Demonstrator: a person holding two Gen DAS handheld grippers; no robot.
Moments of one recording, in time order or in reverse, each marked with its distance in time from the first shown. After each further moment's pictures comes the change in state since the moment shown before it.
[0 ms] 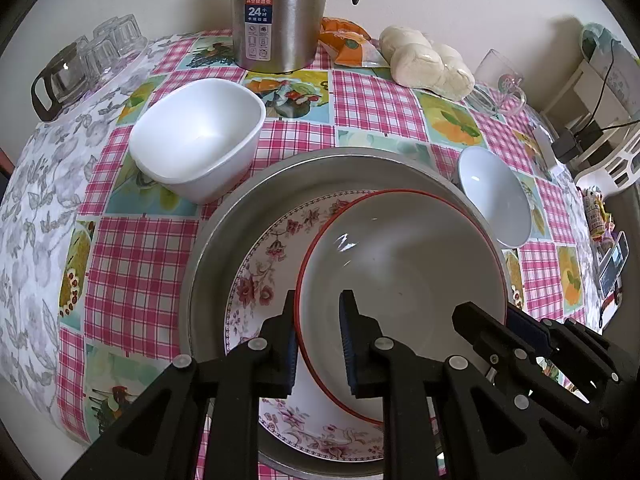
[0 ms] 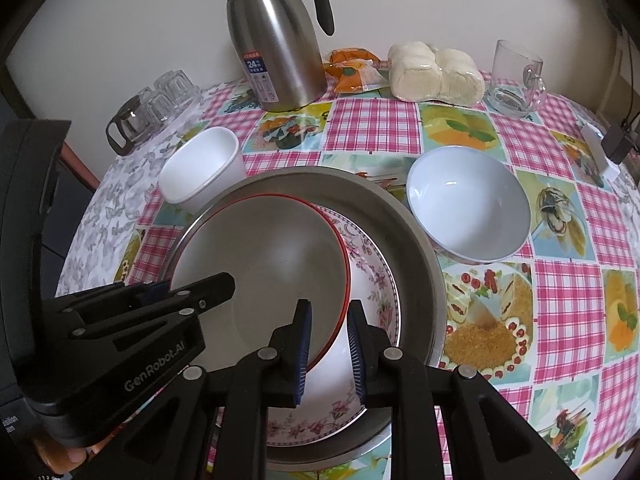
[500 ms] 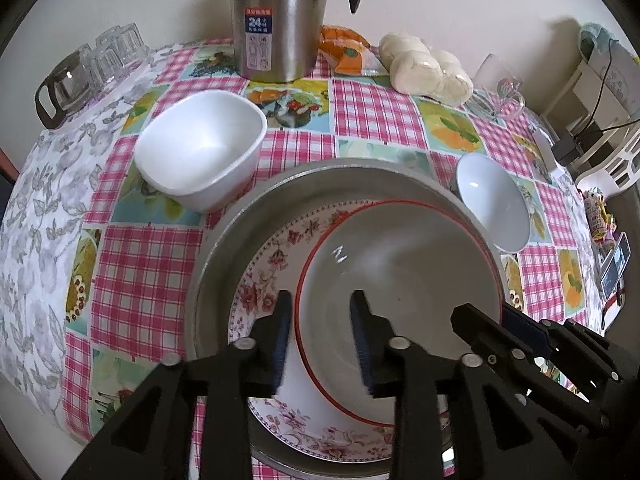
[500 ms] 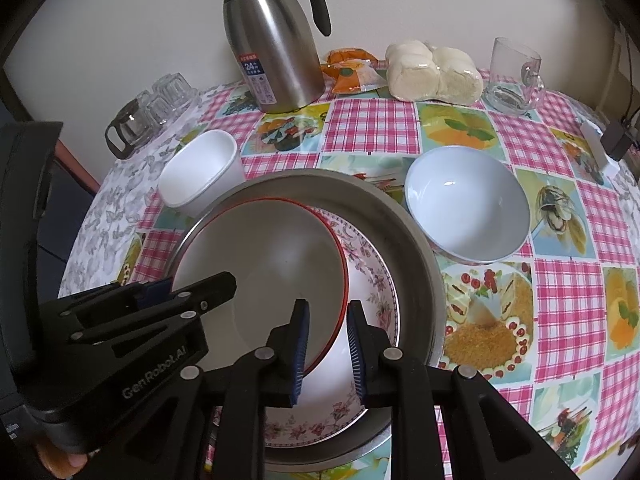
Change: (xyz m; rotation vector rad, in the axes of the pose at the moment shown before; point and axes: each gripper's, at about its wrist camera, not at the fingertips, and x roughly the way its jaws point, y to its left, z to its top) left arm -0.008 -0.001 0.002 0.005 -0.030 0.014; right arm -0.001 -0.001 0.002 0.015 -0.005 0.003
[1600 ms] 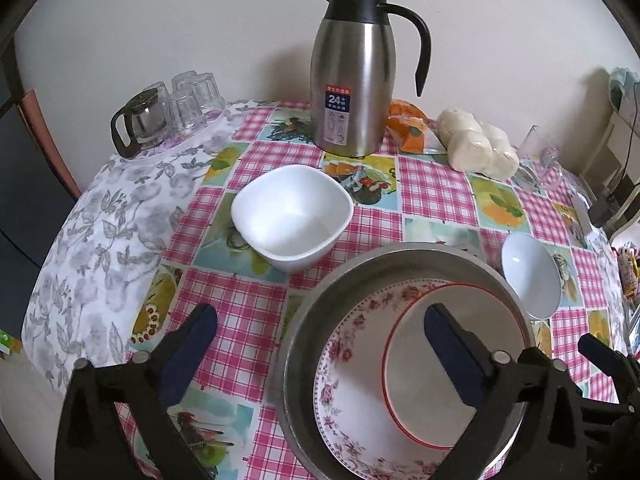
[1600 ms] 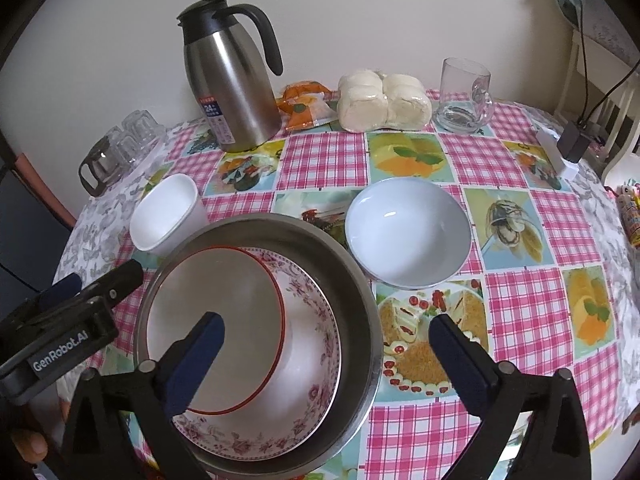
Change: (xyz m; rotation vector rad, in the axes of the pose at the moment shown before) left arm -0.041 0.030 0.006 -0.099 -0.220 0.182; right arm -0.023 -0.021 0.010 0.076 -0.095 -0.106
